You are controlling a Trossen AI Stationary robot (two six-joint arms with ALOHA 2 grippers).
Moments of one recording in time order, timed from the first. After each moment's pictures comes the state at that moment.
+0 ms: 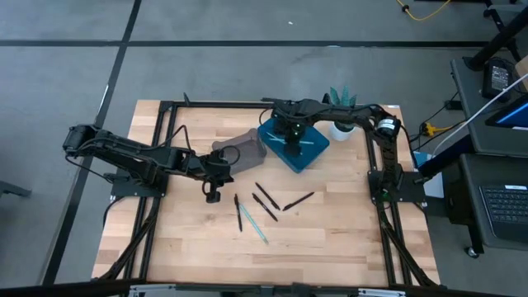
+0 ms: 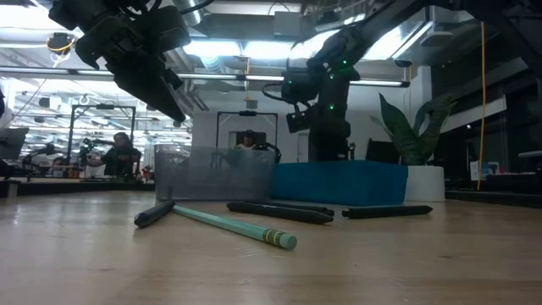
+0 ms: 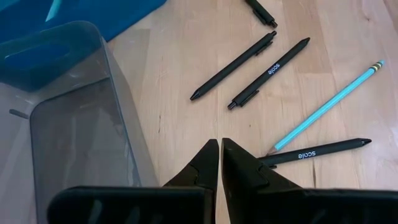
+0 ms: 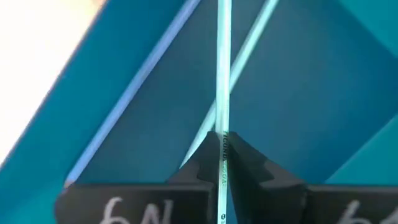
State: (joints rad) left arm -0.09 1.17 0.66 -0.30 -0.12 -0.07; right arm -0.45 2.02 1.51 -0.88 -0.03 -0.32
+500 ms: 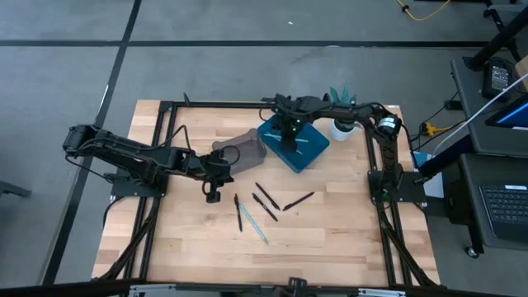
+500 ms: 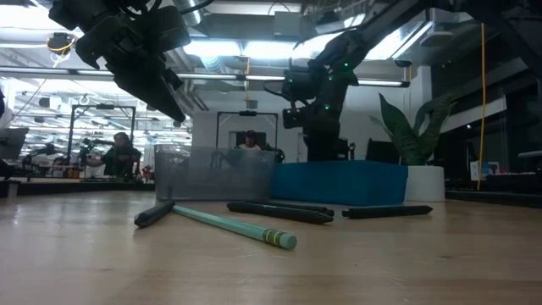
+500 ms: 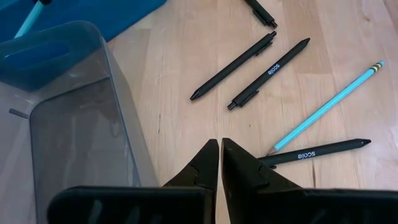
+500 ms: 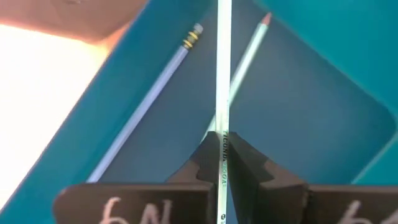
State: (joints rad) left arm -0.09 1.17 0.66 -0.30 -0.12 -0.08; right arm -0.49 2.02 1.51 -0.77 -0.11 -0.32
